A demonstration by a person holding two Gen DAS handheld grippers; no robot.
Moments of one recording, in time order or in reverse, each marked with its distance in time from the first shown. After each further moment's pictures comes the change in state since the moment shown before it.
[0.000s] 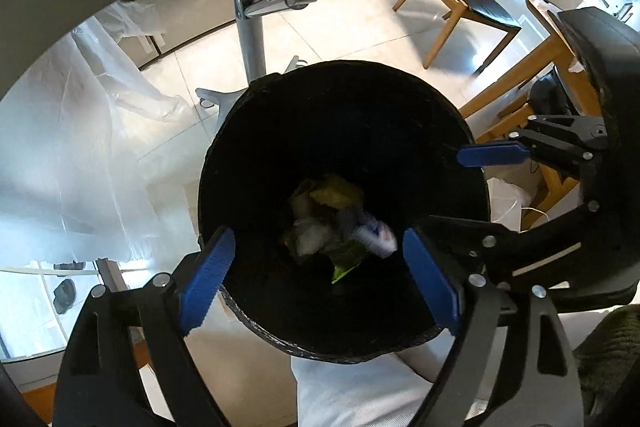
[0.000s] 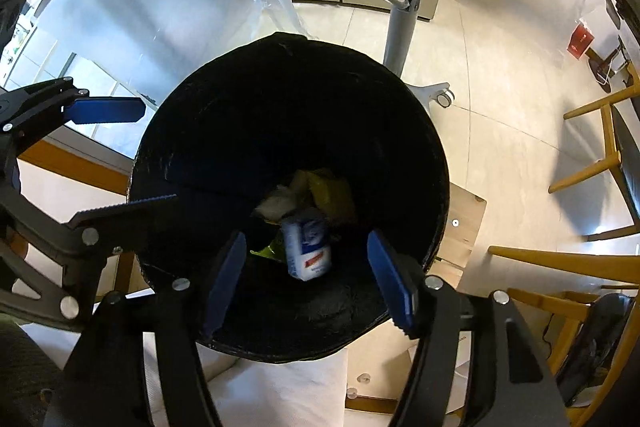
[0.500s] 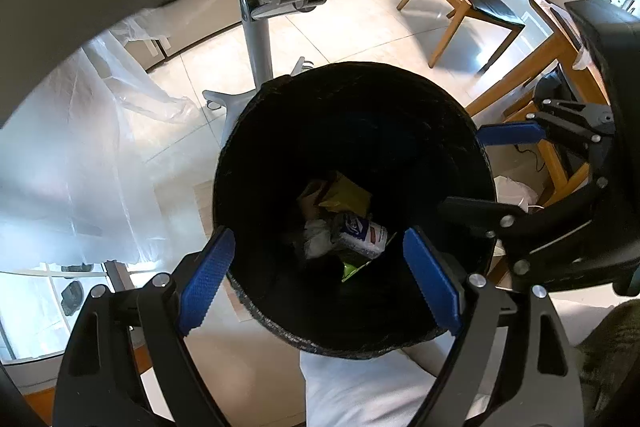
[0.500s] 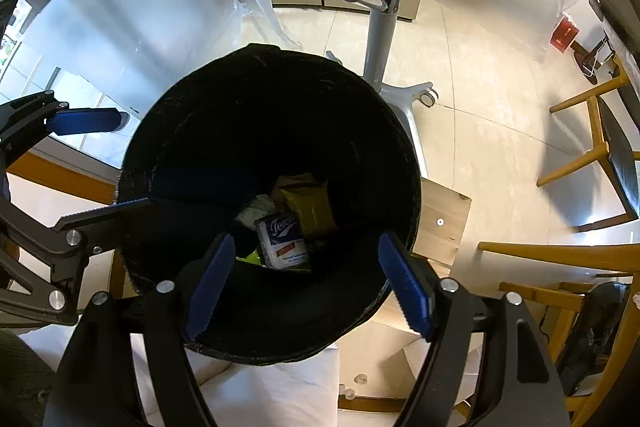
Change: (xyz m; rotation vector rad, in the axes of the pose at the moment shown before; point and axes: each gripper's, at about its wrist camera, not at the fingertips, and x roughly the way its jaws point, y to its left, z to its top) left arm -0.006 0.003 -0.003 0.015 -0.007 0.027; right arm -0.008 -0.007 0.000 0.027 -0.018 -0.040
